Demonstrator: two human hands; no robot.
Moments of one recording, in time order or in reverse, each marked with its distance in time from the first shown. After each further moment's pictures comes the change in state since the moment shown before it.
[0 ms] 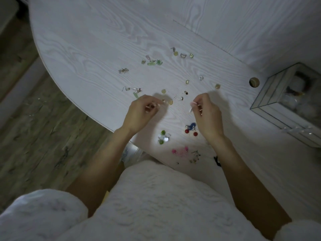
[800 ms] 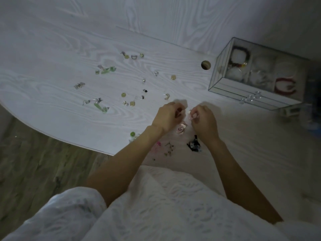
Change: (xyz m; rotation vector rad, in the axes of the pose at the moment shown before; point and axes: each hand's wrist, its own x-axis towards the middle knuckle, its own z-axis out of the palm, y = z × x) left_hand 0.020 0.086 0.153 0.273 -0.366 0.172; right_hand -0.059 0.102 -0.030 -0.029 0.145 0.185
